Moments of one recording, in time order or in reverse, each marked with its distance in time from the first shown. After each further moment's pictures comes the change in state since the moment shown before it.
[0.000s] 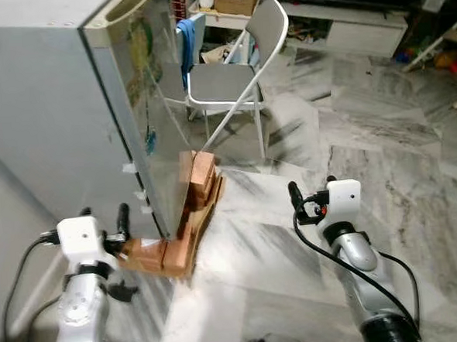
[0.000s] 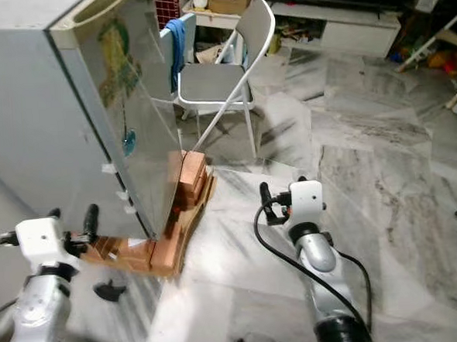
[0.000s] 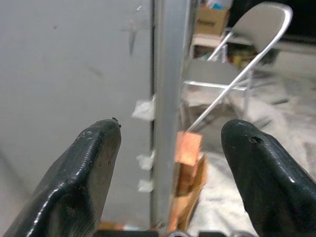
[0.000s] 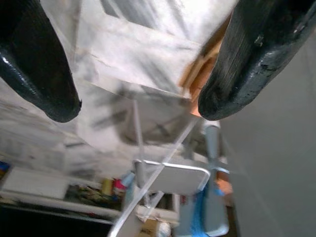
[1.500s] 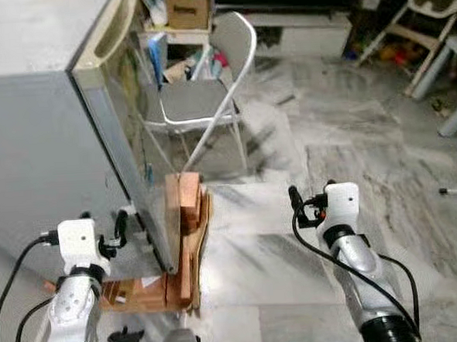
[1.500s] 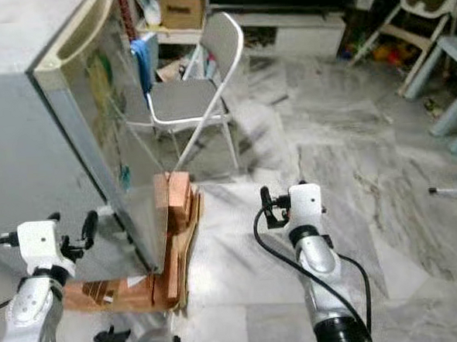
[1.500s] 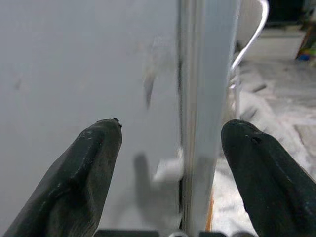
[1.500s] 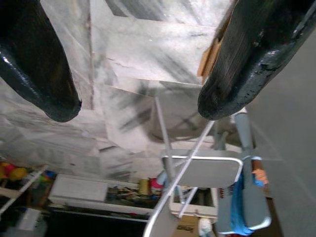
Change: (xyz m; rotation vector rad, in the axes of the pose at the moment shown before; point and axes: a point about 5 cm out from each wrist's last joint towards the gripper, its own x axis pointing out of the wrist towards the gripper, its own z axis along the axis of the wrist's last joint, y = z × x) left arm 0.006 0.036 0.009 0.099 0.004 0.044; right arm 0.008 0.012 0.004 -0.007 -0.012 0.034
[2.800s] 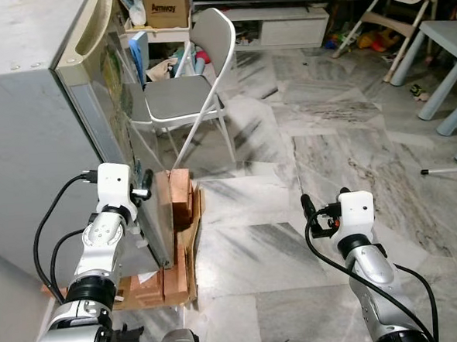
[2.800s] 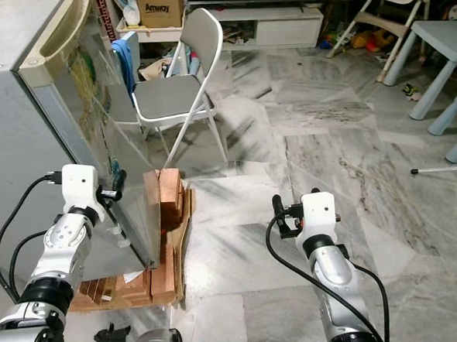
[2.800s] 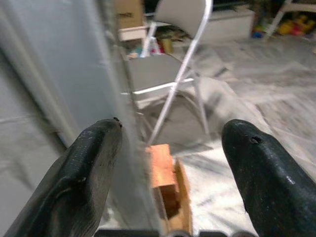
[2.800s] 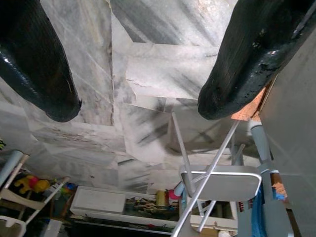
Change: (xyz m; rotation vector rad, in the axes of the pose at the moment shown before) left arm 0.082 -0.032 0.017 0.086 0.064 -0.143; right arm -0.019 -0.013 -0.009 -0.023 0.039 -0.013
